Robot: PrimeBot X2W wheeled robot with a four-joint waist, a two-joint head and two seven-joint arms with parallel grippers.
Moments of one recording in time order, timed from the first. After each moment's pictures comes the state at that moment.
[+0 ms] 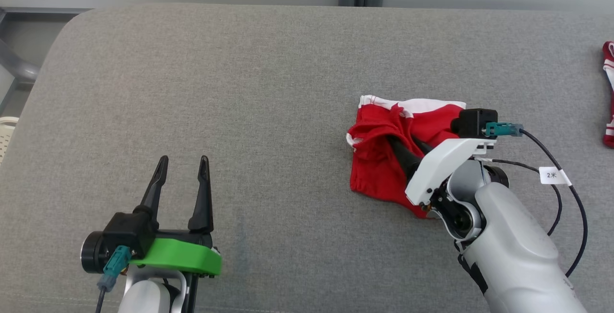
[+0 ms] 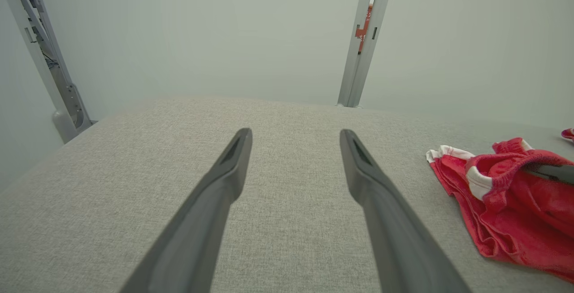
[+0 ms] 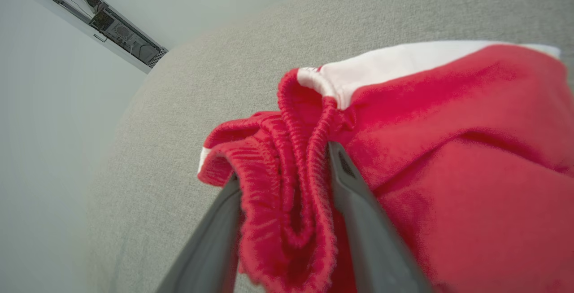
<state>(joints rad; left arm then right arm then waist) -0.13 0.05 -0.13 0.19 -0.23 -0.07 -0.26 -0.52 -0.07 0.23 0.58 0.64 0.13 0.20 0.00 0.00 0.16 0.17</state>
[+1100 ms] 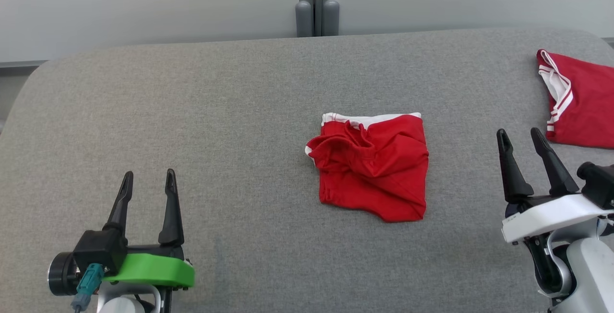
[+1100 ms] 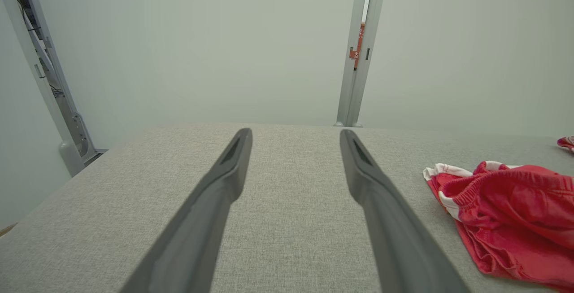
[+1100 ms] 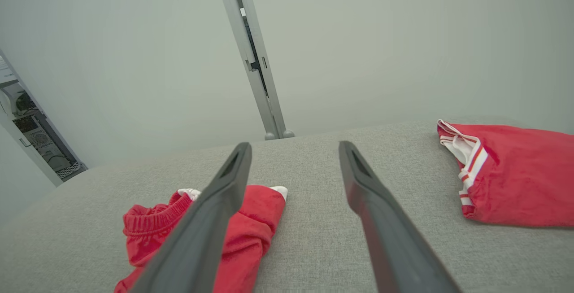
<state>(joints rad) -0.07 0.05 -0.02 0.16 -0.17 -0.08 -0.26 -0.18 -0.28 0.08 0.22 0.49 0.13 -0.23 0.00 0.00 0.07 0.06</state>
